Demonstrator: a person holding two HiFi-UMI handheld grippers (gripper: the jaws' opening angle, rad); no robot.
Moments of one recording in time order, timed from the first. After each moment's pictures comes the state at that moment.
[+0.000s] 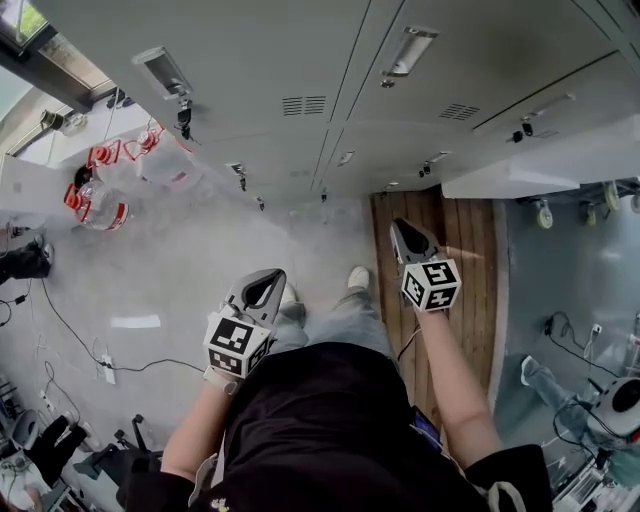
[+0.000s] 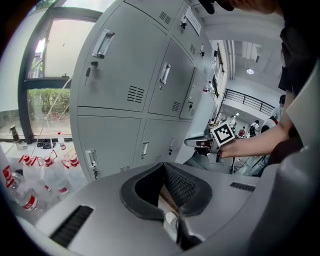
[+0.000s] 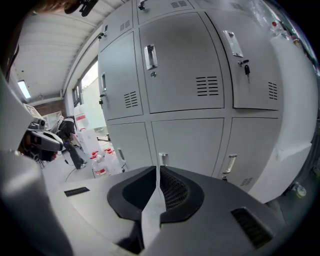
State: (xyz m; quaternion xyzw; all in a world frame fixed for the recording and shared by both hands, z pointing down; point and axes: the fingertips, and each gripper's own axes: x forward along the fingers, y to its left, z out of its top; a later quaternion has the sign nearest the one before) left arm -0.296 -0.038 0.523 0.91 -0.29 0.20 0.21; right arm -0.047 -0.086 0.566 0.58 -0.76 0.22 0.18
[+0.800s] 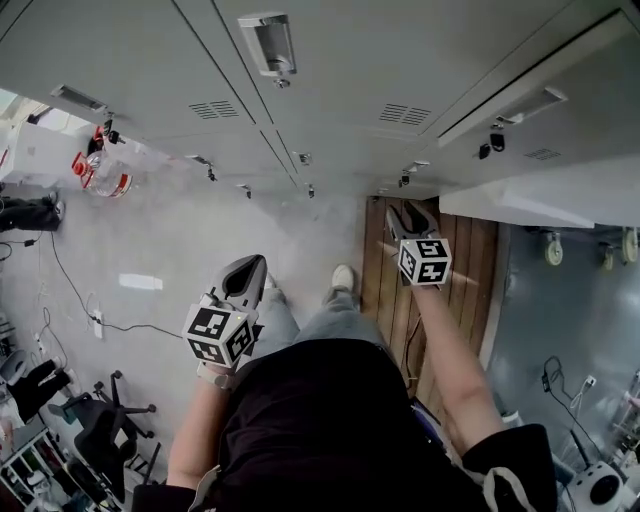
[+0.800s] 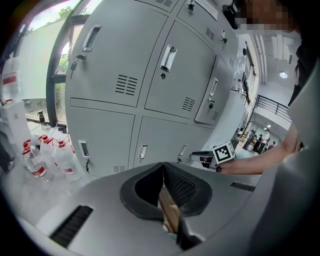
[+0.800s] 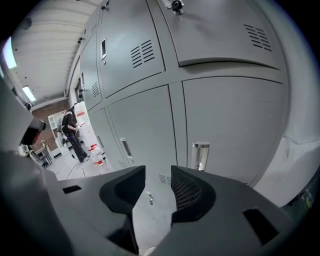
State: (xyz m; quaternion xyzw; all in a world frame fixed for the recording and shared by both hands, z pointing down) left arm -0.156 -0.057 0.531 0.83 -0.44 0.19 0.28; right arm 0.134 -0.147 0.658 0.54 -0.78 0.24 0.20
